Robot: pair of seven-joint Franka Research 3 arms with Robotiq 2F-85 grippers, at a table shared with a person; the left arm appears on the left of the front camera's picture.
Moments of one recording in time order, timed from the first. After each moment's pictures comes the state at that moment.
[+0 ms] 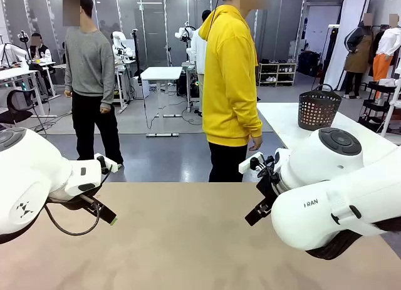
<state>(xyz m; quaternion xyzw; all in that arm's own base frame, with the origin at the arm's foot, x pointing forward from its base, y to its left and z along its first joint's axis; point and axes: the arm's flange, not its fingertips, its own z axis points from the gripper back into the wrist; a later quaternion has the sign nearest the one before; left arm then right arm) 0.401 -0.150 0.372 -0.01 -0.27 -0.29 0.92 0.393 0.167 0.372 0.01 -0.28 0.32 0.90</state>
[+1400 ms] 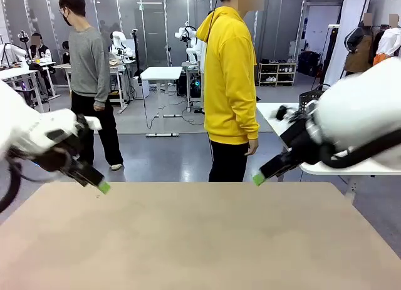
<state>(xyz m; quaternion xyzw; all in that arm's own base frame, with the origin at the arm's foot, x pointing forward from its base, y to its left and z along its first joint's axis) 0.389 -0.118 0.492 -0.18 -0.24 -0.29 0.91 0.391 0.109 0.501 0.24 -0.26 0.32 0.88</state>
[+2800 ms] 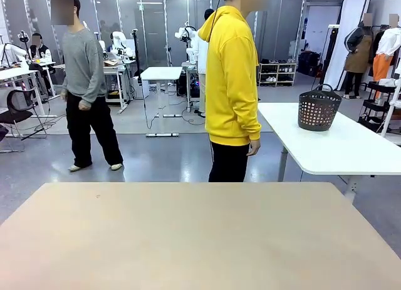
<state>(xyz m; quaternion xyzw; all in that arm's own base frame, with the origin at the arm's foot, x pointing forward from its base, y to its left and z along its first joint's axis) 0.224 0.247 0.490 -0.50 -0.35 0.02 0.79 0.238 -0.216 0.469 0.53 -0.35 -0.02 0.77</state>
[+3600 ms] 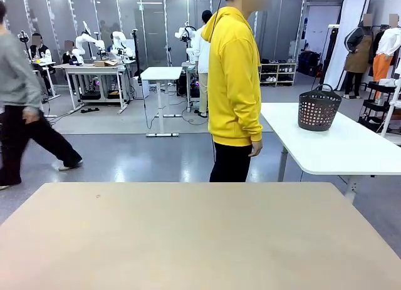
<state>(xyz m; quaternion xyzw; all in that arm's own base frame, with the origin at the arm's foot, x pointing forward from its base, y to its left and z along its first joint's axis) 0.219 0.246 0.486 -0.50 -0.35 0.04 0.79 0.238 -0.216 0.467 0.53 -0.34 -0.02 0.78</state>
